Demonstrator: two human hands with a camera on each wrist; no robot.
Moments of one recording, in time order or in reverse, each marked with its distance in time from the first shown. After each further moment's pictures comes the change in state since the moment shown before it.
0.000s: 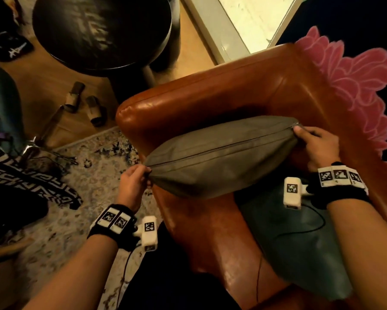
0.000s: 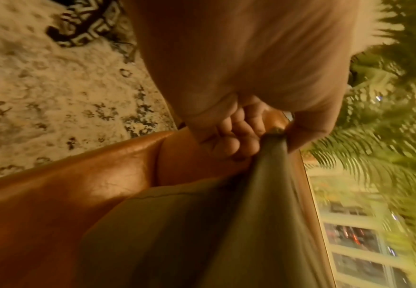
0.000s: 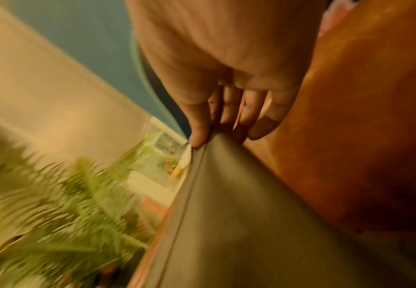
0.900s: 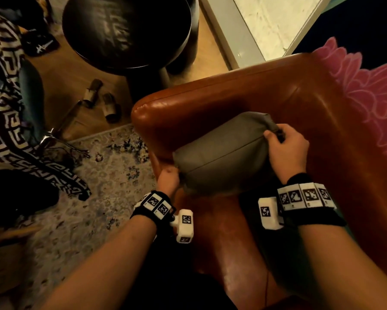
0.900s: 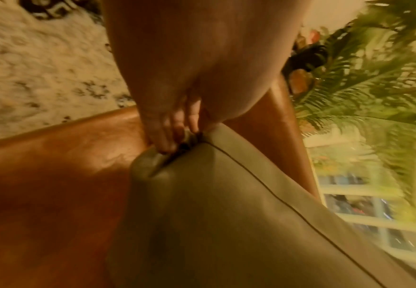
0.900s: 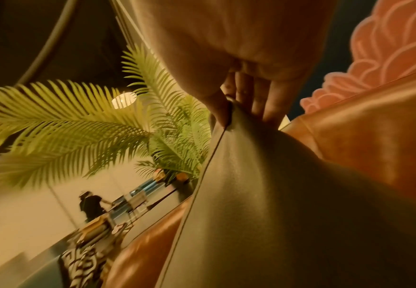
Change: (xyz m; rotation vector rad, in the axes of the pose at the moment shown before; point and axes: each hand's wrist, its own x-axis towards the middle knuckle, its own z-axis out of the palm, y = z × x) left_hand 0.046 -0.074 0.047 0.284 0.044 -0.224; right_hand -0.084 -0.035 0.064 -0.456 -0.085 -0.453
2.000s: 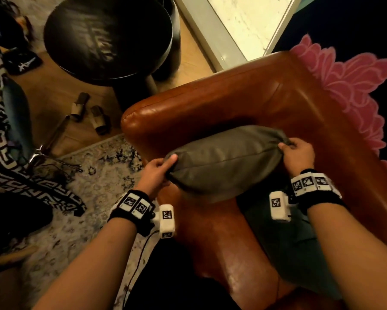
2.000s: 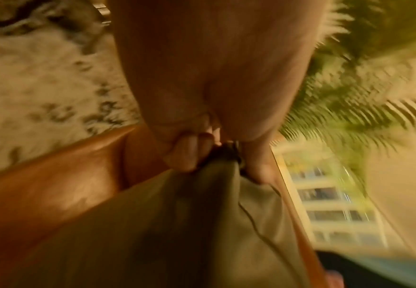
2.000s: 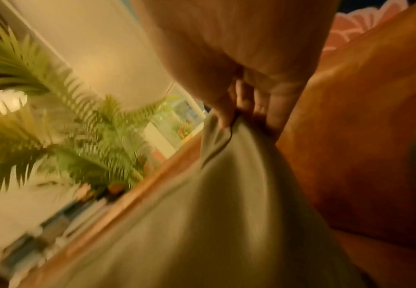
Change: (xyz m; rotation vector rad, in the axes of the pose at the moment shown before) left_hand -0.045 0.063 -0.032 -0.053 -0.235 0.207; right_hand 0.021 0.094 -0.011 0.056 0.019 0.323
